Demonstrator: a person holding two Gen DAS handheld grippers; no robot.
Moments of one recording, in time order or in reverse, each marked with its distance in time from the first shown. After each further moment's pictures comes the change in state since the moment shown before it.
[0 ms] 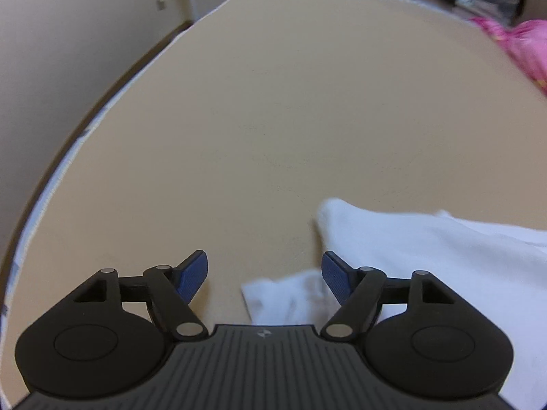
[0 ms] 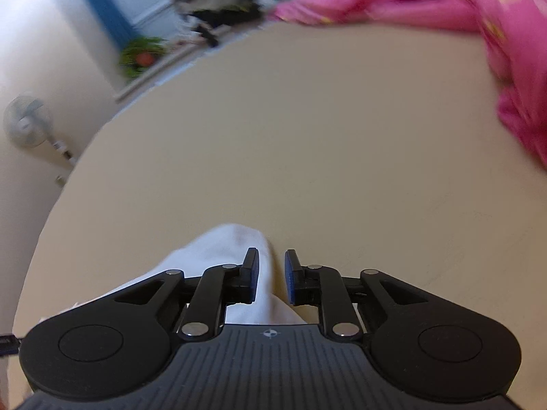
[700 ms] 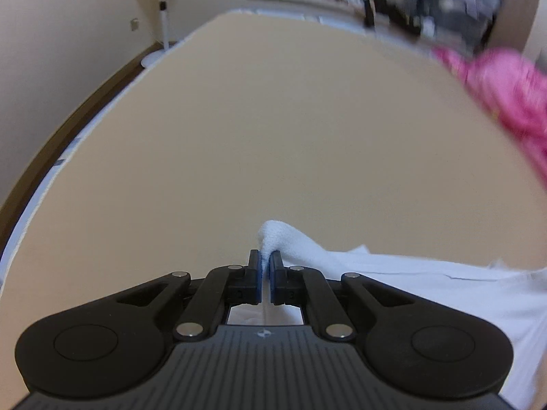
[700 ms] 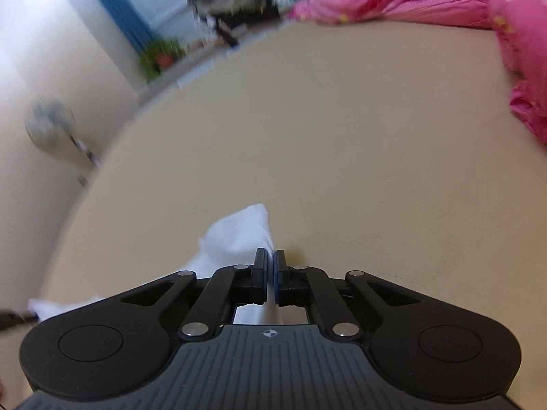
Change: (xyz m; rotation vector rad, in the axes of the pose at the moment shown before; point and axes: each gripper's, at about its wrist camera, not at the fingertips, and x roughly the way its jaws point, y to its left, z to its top) left arm -0.054 -0.009 0.022 -0.052 -0.102 -0.143; right arm -0.029 -0.008 -0.003 0.088 -0.007 0.095
